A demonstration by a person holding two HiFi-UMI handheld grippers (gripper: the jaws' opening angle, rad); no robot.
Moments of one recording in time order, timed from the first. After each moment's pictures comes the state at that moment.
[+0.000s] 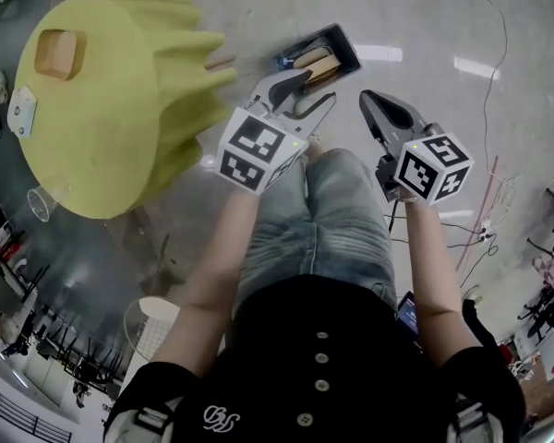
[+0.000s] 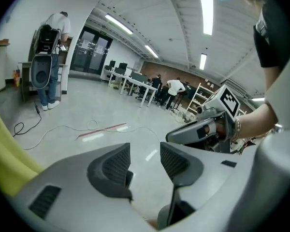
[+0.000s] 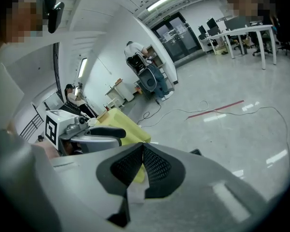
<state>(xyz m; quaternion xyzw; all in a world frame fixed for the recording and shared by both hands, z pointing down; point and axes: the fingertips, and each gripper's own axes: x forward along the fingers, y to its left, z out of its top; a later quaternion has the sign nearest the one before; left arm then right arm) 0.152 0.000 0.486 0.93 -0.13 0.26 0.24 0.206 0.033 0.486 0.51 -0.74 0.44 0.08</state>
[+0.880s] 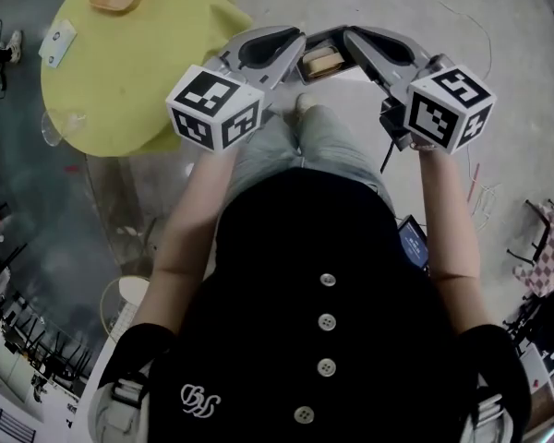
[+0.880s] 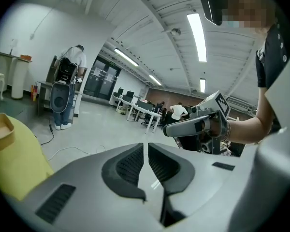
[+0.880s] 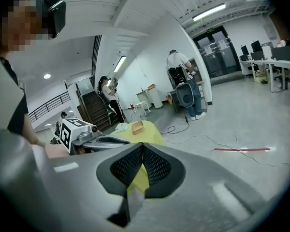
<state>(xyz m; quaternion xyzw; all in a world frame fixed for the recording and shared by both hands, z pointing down) 0.045 -0.013 0.311 0.95 -0.20 0.12 0.21 0.099 0.001 0.287 0.42 -0.86 0.29 0.10</state>
